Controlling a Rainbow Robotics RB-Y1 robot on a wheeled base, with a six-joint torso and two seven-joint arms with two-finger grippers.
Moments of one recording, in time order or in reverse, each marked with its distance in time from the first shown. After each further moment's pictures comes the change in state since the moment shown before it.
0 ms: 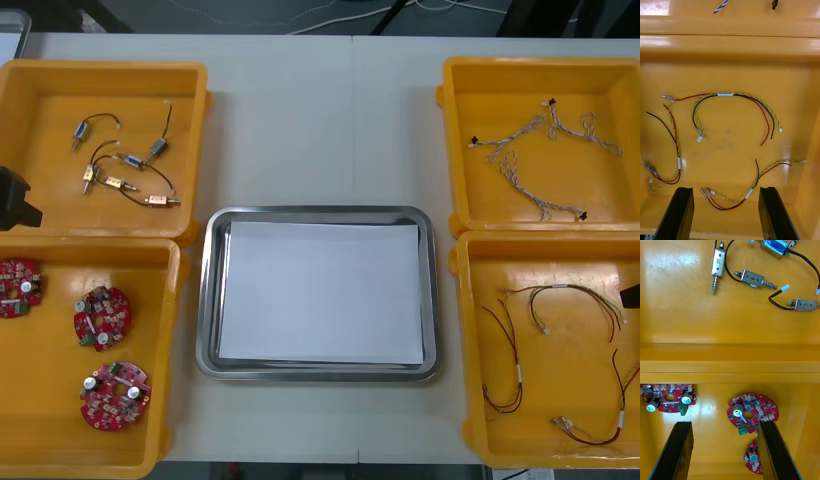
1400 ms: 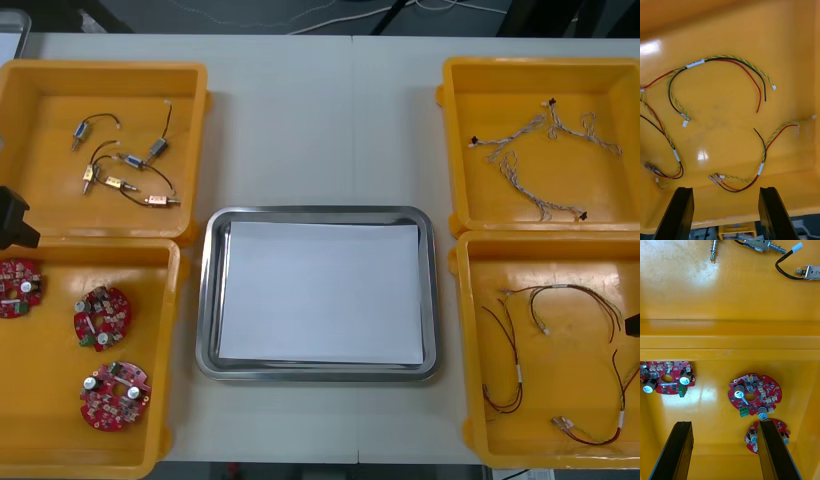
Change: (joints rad) right arm 0.084 0.009 0.000 0.015 0.000 0.012 -0.249; left arm 0.019 -0.005 0.000 -0.006 0.020 0.071 0.000
